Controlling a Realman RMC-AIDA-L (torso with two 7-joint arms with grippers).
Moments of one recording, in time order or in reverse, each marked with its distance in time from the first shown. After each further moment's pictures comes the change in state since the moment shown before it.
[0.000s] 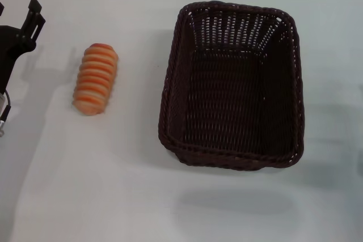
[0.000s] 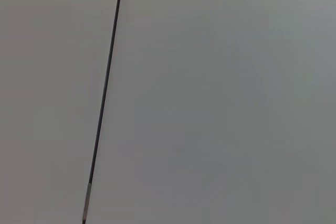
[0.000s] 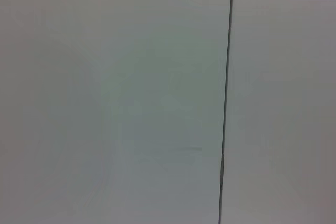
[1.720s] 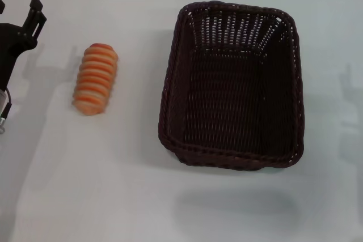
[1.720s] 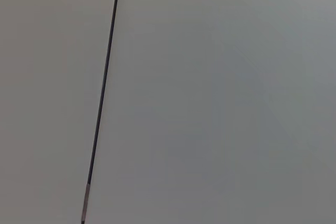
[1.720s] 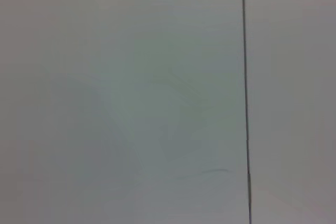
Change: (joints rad) left arm -0.017 0.000 -0.007 0.012 0.000 -0.006 0.005; right arm -0.208 -0.077 0.143 -0.672 0.002 -0.264 -0.432
